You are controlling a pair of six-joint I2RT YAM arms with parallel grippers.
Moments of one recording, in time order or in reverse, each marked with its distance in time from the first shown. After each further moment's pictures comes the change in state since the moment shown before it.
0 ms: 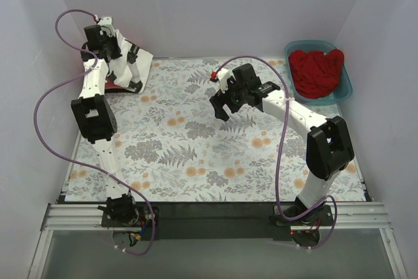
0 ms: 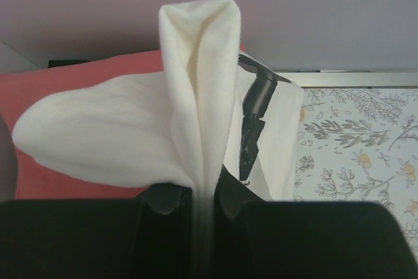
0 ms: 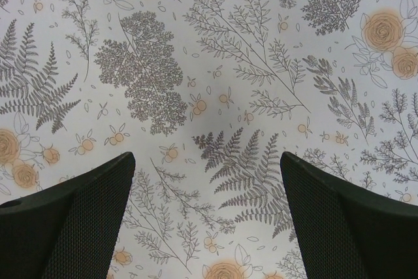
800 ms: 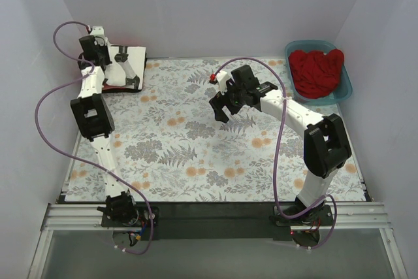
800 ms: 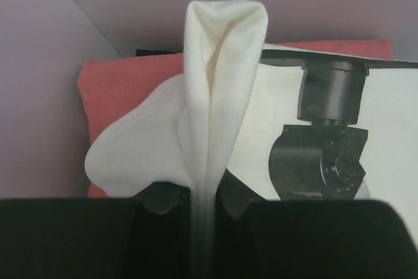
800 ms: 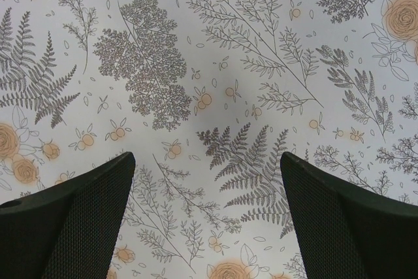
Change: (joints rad) left arm 0.086 0.148 0.022 0.169 -0.122 0.081; right arm 0.000 0.037 0.005 -0.019 -0.010 0.003
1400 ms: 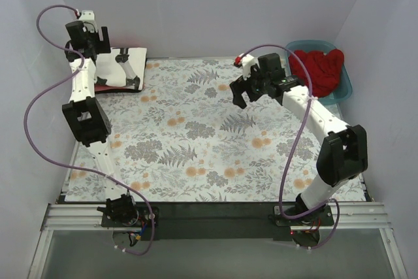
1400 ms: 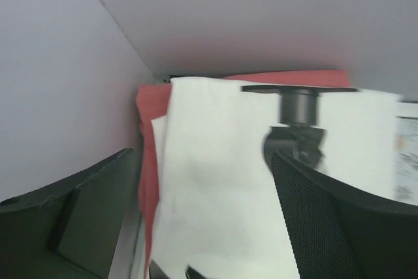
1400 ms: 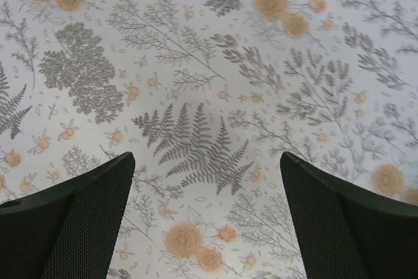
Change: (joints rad) left arm 0.002 -0.152 0.005 -0.097 -0.038 0.047; right arm -0.138 -0.113 0.000 -0.018 0.018 -0.003
